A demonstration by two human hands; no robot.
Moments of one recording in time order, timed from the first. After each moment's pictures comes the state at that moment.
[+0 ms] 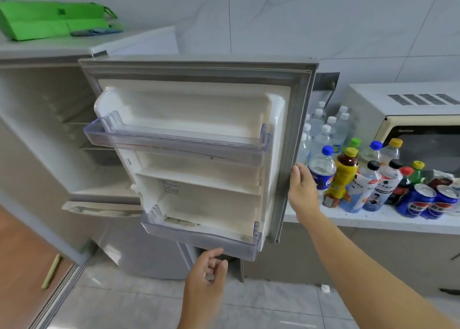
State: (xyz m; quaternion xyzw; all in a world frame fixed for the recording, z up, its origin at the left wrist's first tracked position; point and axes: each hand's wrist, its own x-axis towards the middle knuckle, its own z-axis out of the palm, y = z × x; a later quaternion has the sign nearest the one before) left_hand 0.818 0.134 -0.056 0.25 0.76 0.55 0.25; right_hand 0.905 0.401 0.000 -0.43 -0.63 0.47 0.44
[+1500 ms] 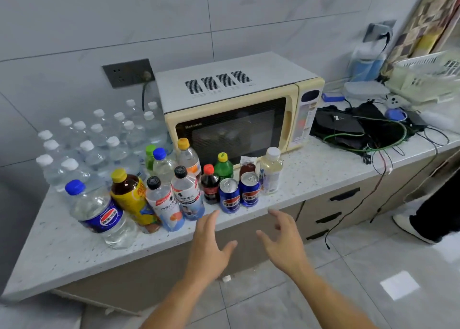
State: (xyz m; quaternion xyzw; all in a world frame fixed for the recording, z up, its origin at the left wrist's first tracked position) left_hand 1.166 0.548 -0.103 0.57 0.71 0.31 0.26; right_hand 1.364 0.598 -0.126 -0.62 -0.64 0.35 0.30
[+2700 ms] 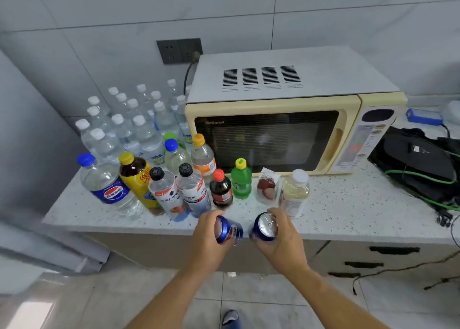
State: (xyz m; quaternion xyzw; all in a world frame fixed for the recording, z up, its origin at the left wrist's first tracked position) left_hand 1.195 0.620 -0.152 0.45 0.78 0.40 0.16; right_hand 1.372 0.719 -0.153 -0.45 -0.78 0.35 0.26
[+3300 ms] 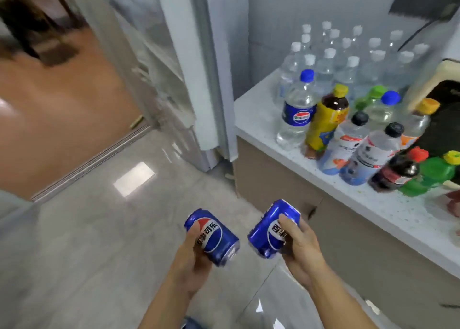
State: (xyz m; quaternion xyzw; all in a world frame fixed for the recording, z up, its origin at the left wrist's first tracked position) left_hand 1.191 0.262 -0.135 -0.25 0.43 0.82 0.28; right_hand 1.250 0.483 -0.140 -0.31 -0.43 0.85 0.02
